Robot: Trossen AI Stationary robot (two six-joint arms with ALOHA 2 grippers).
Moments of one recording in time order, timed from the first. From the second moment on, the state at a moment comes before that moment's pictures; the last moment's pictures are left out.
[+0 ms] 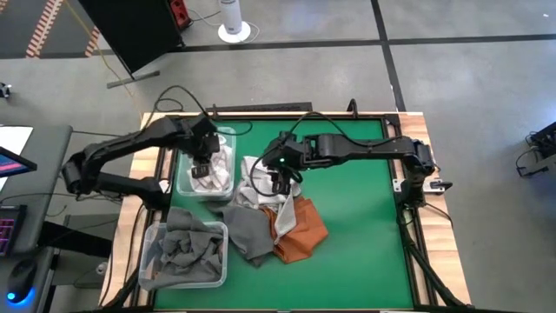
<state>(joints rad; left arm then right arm) 0.58 1.18 0.98 -1.04 -0.03 0.43 -0.01 1.88 1.88 -0.86 0.24 -0.03</state>
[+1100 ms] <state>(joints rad) 0.55 1.24 1.33 -1.44 -0.10 0.40 -0.01 1.80 1.88 -0.96 0.27 0.00</state>
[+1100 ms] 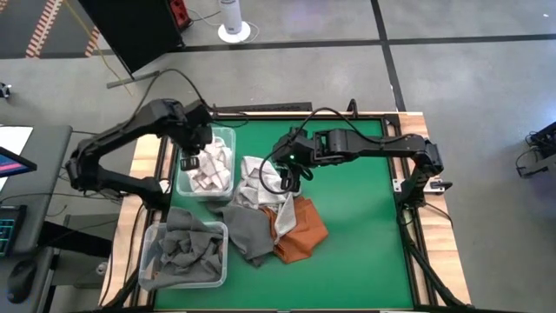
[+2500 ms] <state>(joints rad) 0.52 1.16 1.37 -1.07 0.00 0.41 0.06 1.81 1.88 -1.03 0.37 0.03</state>
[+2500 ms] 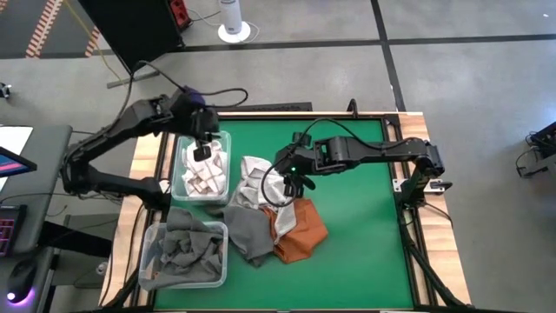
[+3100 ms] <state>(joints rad) 0.16 1.16 1.32 -1.00 -0.01 0.17 0.13 1.53 1.31 -0.58 0.39 0.21</state>
